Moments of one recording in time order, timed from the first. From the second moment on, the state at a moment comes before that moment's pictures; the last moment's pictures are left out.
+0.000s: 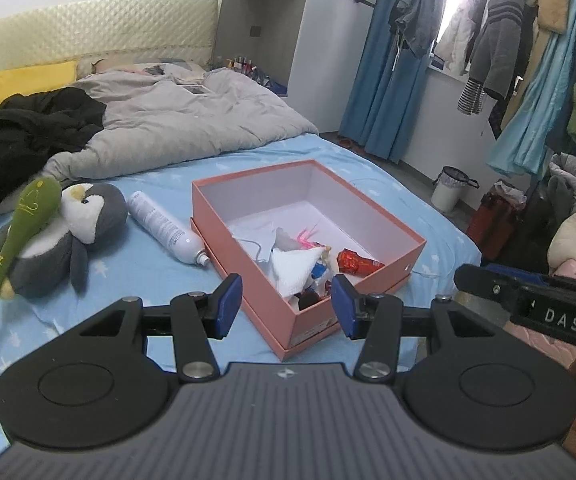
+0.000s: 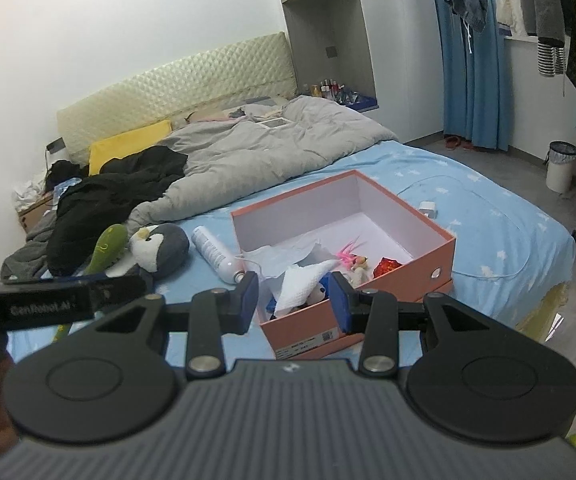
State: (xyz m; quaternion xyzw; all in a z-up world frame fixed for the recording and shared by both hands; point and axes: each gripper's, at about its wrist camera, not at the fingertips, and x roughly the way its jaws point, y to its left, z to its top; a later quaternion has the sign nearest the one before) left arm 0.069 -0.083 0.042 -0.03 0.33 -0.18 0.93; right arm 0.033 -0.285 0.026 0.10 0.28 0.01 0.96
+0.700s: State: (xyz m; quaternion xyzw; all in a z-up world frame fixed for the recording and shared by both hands) left arm 0.063 -0.089 0.056 -0.02 0.32 -0.19 0.93; right arm 0.030 -0.285 0.024 0.08 0.29 0.02 0.95
